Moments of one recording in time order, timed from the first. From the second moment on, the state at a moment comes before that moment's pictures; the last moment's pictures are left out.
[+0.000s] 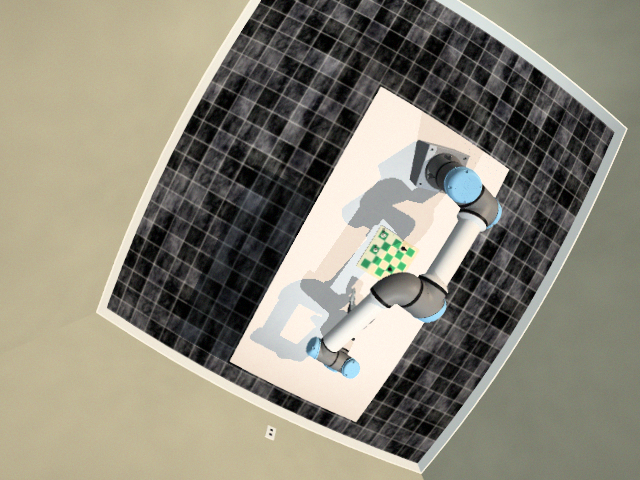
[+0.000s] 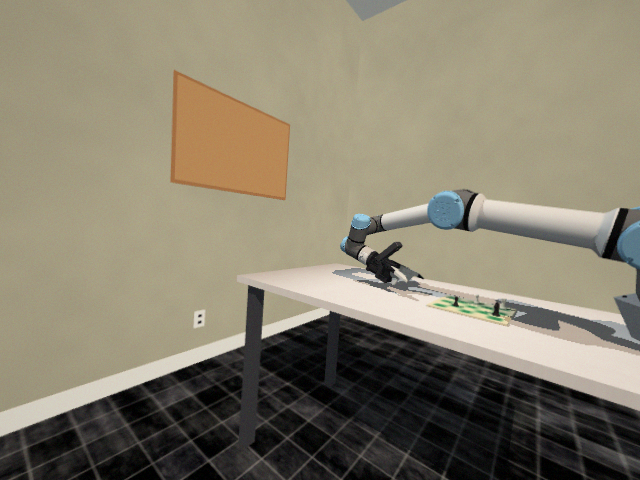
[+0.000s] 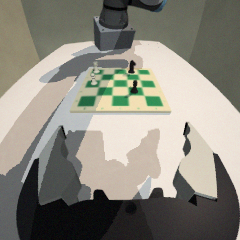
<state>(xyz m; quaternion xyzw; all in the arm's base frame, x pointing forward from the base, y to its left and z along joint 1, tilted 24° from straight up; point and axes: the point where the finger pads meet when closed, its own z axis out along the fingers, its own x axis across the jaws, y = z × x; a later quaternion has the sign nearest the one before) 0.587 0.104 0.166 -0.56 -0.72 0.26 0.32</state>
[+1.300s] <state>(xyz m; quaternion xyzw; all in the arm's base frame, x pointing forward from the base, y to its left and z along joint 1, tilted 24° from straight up) 0.557 0.088 0.247 -0.56 -0.72 0.26 0.32</state>
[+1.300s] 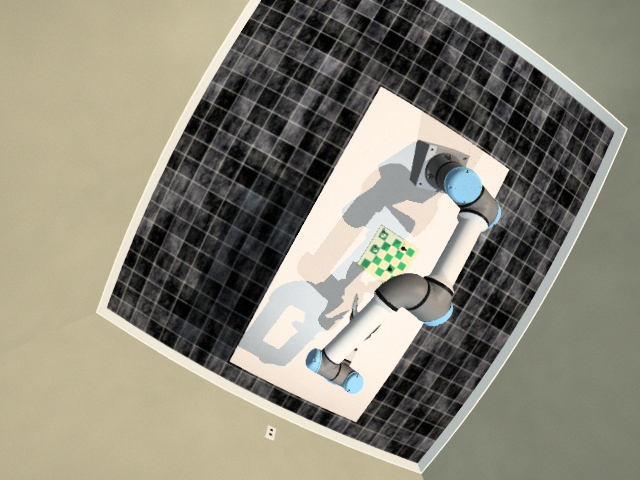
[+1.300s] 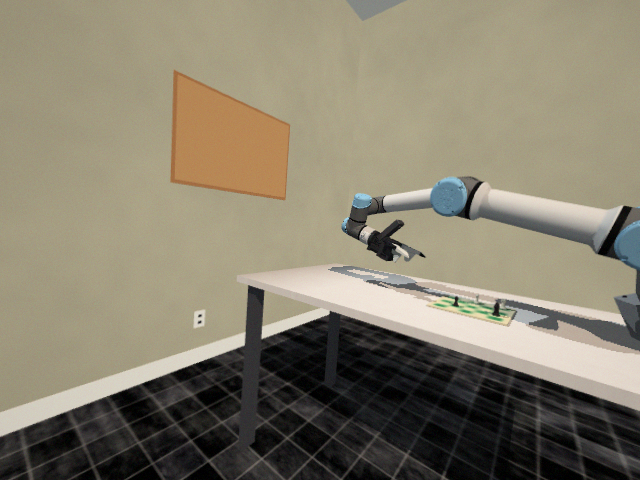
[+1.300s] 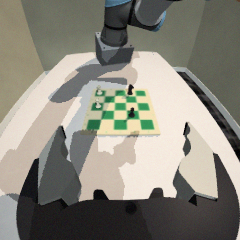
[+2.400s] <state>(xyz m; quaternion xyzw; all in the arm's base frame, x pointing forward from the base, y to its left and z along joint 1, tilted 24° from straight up) 0.551 0.066 0.264 -0.58 -0.72 0.22 0.32</state>
